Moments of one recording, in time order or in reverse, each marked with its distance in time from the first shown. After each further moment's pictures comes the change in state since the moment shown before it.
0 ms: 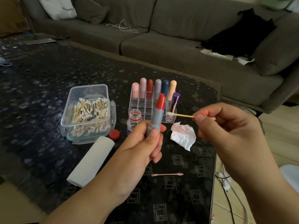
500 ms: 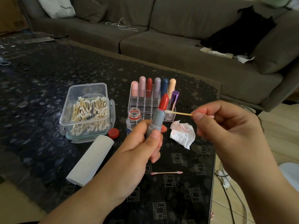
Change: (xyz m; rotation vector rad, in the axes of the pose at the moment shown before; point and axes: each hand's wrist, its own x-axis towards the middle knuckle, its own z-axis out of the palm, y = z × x) left_hand -0.003 -0.001 -0.002 0.113 -0.020 0.031; right_hand -0.001 -0.001 0.001 0.001 -0.012 -0.004
